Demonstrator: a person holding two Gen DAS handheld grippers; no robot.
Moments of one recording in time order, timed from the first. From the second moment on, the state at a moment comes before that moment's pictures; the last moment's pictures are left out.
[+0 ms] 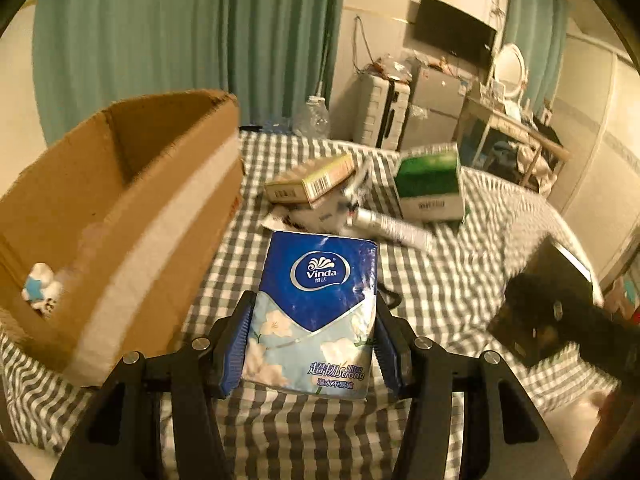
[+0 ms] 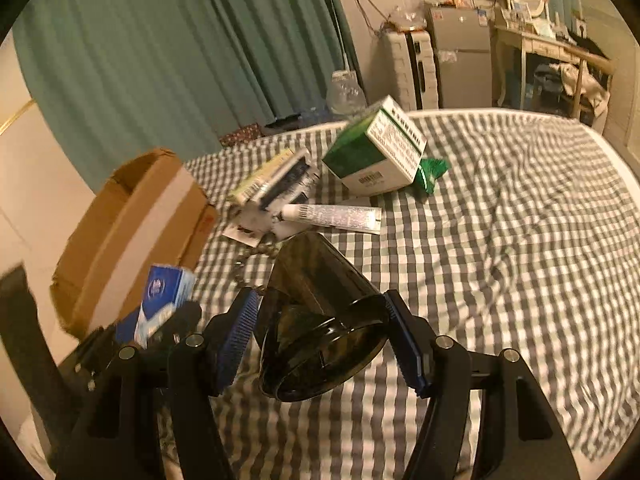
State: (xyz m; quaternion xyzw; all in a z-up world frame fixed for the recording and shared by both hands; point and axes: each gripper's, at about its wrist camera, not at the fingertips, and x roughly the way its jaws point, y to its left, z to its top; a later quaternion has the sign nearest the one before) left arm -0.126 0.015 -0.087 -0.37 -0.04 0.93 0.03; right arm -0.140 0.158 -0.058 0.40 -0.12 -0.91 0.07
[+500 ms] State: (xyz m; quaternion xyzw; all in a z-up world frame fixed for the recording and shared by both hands) left arm -0.128 -0.088 0.043 -0.33 -0.01 0.94 -0.02; right arm -0.150 0.051 0.068 0.32 -0.11 -0.93 0.17
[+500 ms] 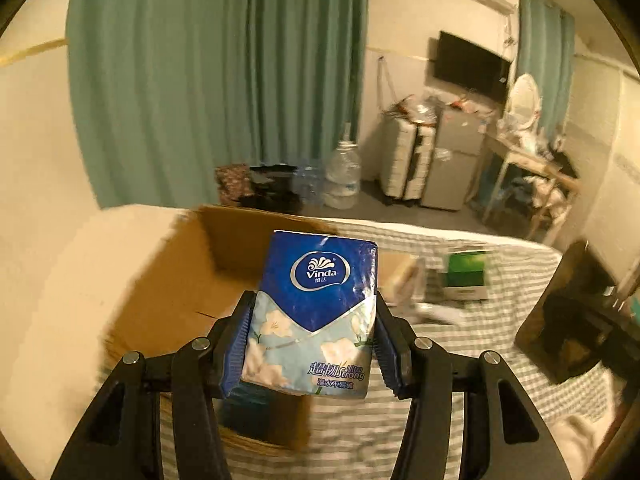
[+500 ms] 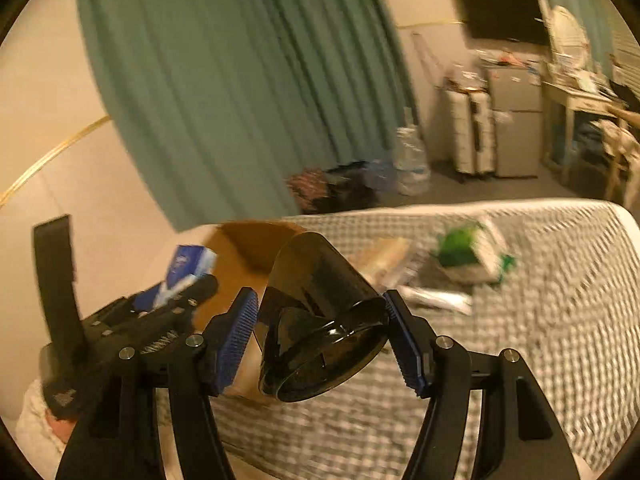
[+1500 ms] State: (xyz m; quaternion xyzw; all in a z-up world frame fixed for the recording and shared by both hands) left arm -0.129 -0.136 -0.001 -0.38 -0.03 0.92 -0.04; right arm -0.214 0.043 0.065 0.34 -0.13 -0.92 0.16
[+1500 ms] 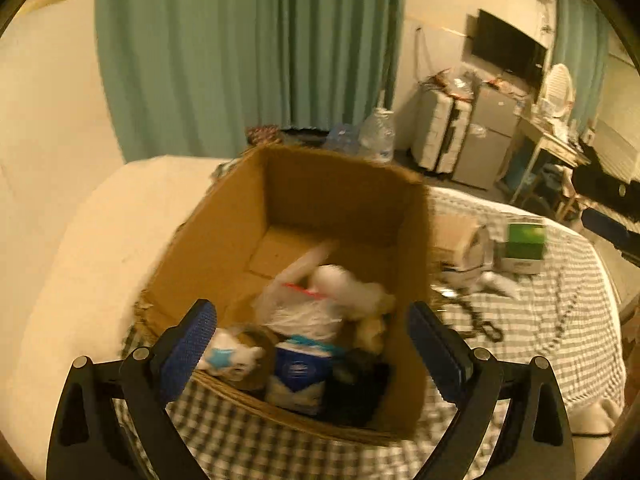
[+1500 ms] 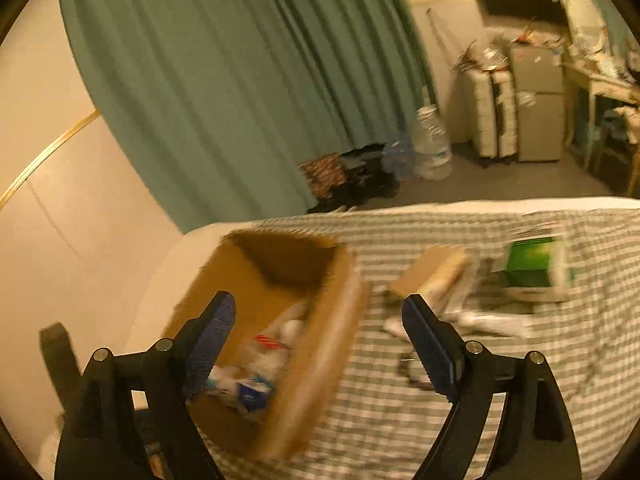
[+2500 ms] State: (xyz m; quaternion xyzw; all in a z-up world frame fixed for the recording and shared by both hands) left arm -0.318 0.065 -0.087 -0.42 0.03 0.90 0.10; right arm -0.277 0.237 -0.009 0.34 -0.12 -0.93 0.11
